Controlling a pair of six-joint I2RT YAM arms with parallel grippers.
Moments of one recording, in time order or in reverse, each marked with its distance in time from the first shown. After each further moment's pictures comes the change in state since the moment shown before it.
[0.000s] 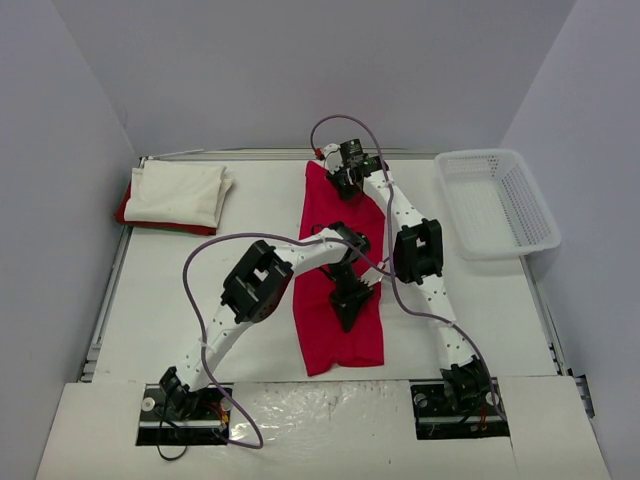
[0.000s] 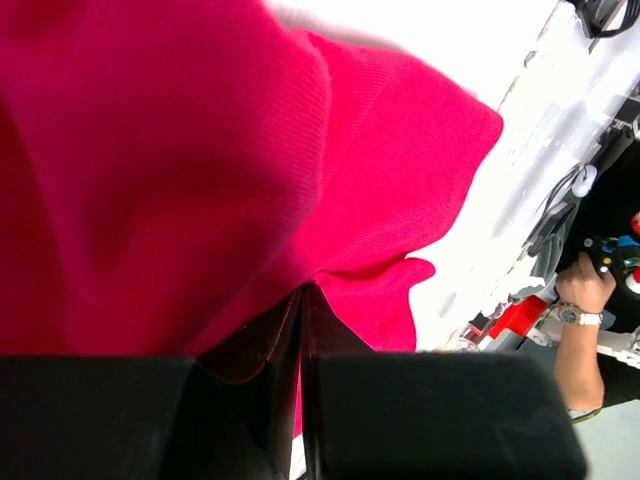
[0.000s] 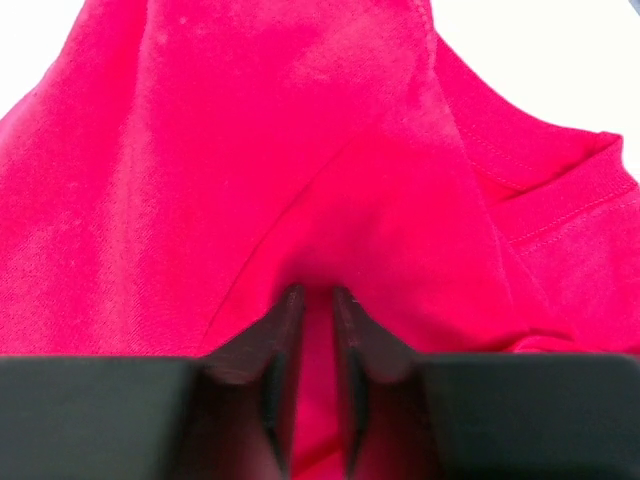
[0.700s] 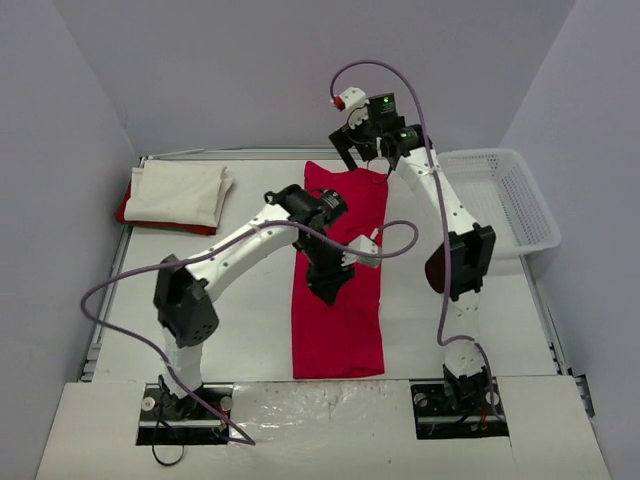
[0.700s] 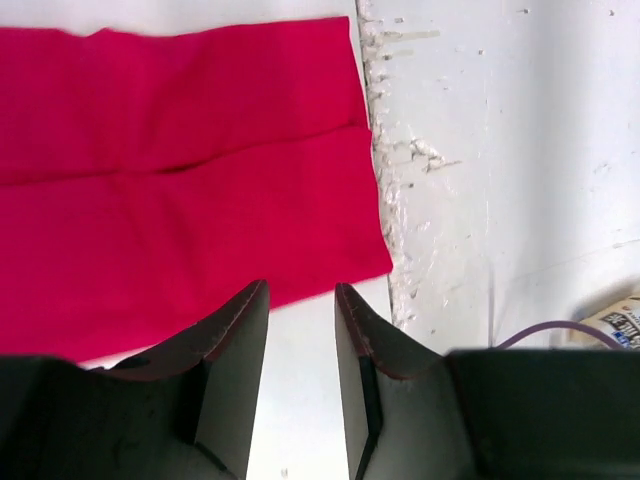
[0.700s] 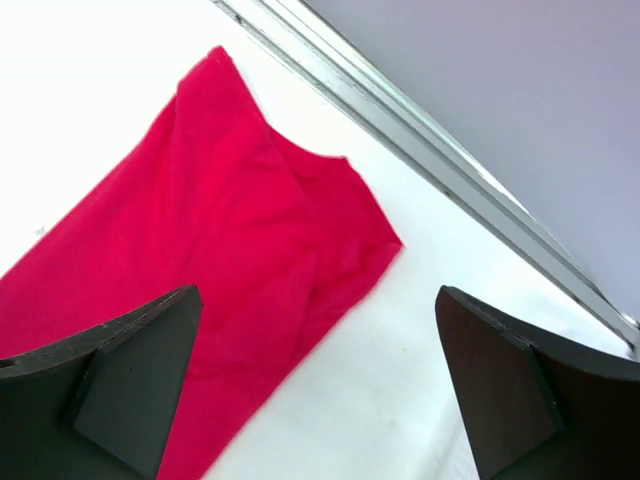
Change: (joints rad) left arm 0.031 -0.492 -0.059 -0.161 -0.074 0.475; right arm -0.013 -0.517 -0.273 0.064 0.077 -0.006
